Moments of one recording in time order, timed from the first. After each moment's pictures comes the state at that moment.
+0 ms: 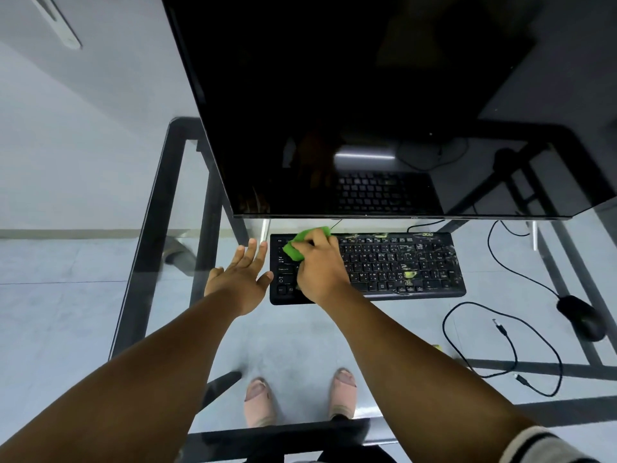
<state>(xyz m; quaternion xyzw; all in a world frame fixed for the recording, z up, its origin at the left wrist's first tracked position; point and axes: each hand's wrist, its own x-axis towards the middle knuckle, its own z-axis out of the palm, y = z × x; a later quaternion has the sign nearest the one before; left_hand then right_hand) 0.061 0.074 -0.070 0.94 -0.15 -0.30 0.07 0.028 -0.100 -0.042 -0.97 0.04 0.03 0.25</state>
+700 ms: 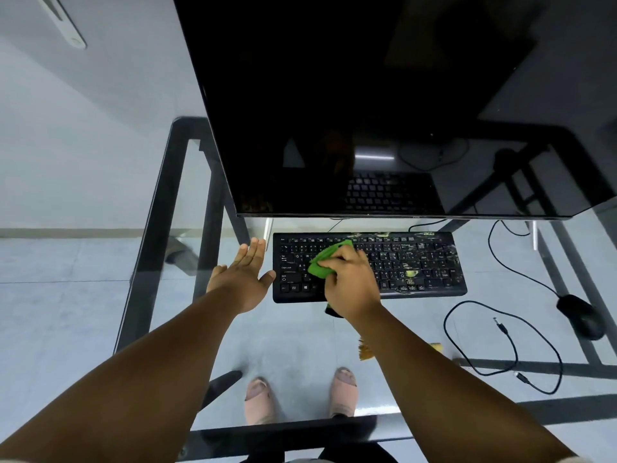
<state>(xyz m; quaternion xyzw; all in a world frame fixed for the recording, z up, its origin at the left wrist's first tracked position) 0.062 0.078 -0.067 0.94 -0.16 -0.30 0.06 -0.009 -0.132 -0.052 -0.97 0.08 -0.01 0.24</state>
